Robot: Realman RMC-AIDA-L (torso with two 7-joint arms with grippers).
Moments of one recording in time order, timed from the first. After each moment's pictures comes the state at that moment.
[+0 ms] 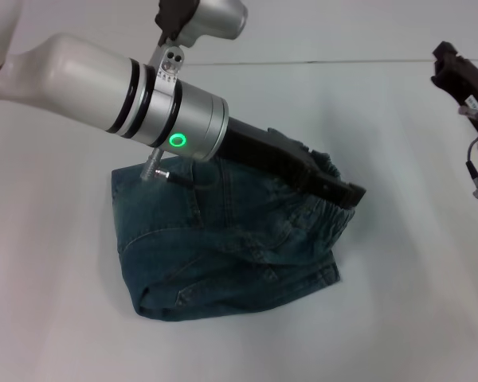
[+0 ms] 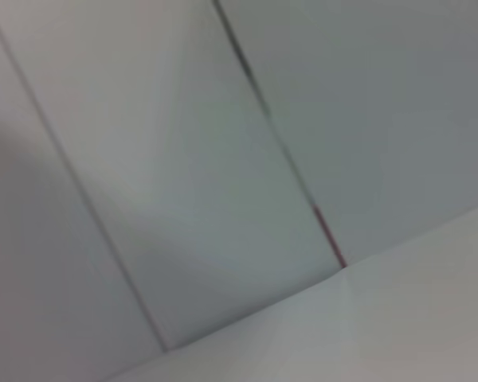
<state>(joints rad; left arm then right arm) -0.90 -2.17 1.12 0.78 2.09 1.37 -2.06 0.67 2.09 0.67 0.05 -2.04 -1.00 0.68</state>
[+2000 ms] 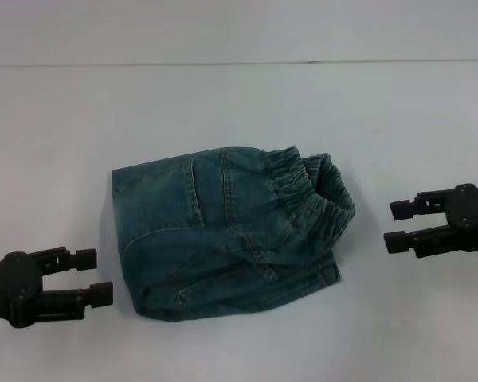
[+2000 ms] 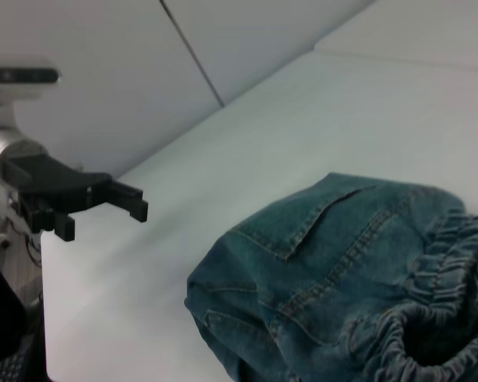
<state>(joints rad) -0.33 -2.04 0.51 0.80 2.13 1.92 -1.62 0.60 1.93 -0.59 -0.64 -2.26 -1.78 1.65</state>
